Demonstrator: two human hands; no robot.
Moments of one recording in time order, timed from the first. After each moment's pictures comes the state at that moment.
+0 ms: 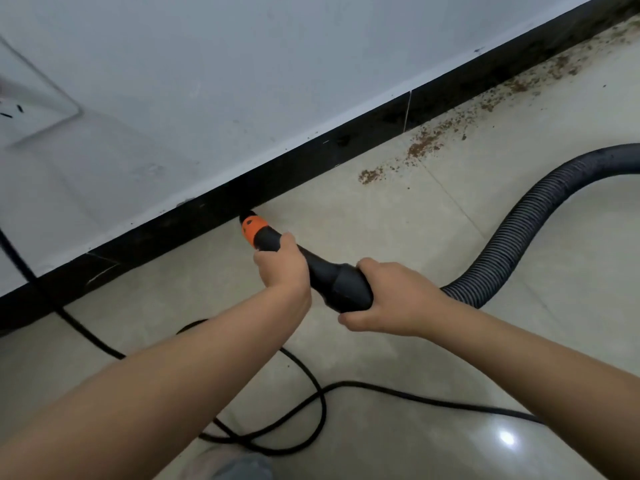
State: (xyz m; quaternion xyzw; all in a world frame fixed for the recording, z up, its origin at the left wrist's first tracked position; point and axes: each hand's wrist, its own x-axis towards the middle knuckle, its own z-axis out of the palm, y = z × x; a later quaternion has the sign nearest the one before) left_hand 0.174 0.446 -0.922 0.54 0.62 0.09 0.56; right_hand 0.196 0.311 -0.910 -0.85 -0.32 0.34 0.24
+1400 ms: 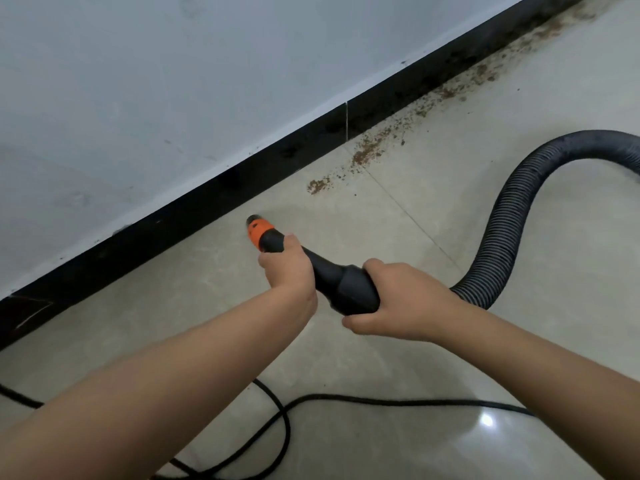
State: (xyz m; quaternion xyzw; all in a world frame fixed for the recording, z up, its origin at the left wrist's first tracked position) left_hand 0.209 0.387 -0.926 0.54 0.58 0.02 0.61; right_hand 0.208 0.253 -0.896 -0.89 -0.24 0.33 0.21
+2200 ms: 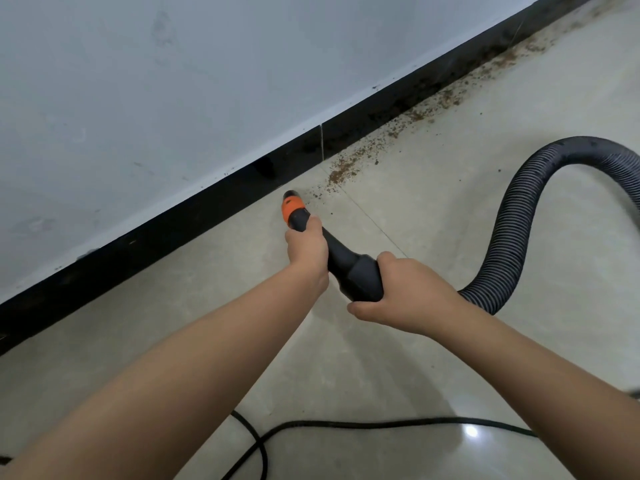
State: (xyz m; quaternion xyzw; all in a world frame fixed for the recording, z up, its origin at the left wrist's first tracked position) left_hand 0.270 0.357 -0.937 0.55 0.49 -0.06 0.67; right_hand 0.231 0.232 -0.888 -0.93 -0.15 0.28 0.19
